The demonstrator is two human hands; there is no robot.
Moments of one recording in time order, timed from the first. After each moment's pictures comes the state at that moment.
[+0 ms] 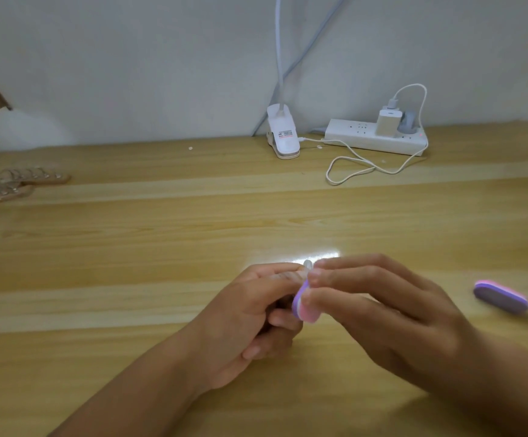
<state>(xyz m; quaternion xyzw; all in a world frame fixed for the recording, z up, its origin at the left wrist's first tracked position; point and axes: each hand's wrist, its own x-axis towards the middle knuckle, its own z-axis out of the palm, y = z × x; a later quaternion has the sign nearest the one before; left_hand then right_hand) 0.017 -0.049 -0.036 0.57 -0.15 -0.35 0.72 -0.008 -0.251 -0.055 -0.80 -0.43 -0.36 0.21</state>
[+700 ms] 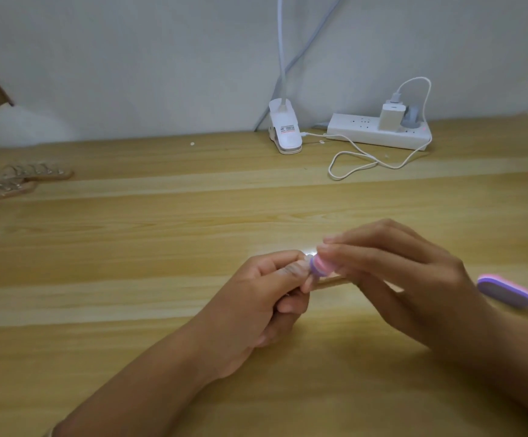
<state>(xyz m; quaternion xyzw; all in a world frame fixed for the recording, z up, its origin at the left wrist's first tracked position) 0.017 -0.050 -0.039 0.62 -0.18 -0.30 0.70 0.002 -0.261 -0.049 -0.83 -0.37 -0.33 0.26</state>
